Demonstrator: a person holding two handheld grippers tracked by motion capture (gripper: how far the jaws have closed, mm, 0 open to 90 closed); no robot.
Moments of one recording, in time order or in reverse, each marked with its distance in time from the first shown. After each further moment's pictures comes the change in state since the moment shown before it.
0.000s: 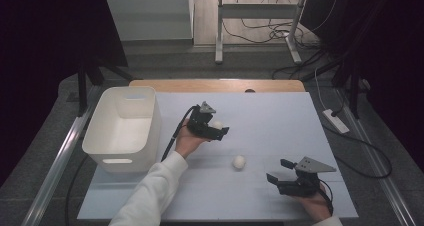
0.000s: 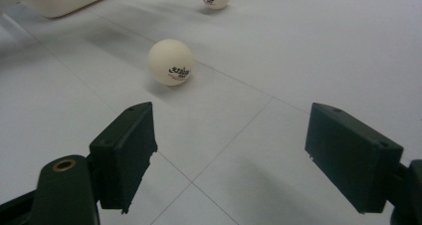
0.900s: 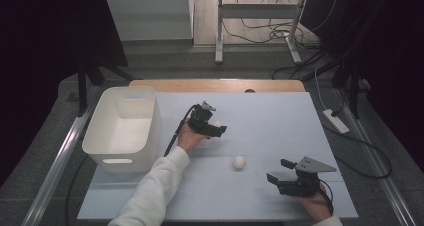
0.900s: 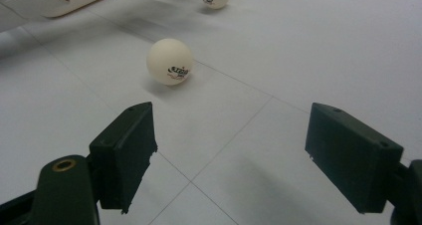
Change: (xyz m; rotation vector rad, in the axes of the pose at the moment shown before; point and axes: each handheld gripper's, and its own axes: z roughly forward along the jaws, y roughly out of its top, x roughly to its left) left arm 0.022 -0.006 0.031 0.089 0.016 -0.038; right arm -0.001 0.000 0.000 0.003 -0.002 0.001
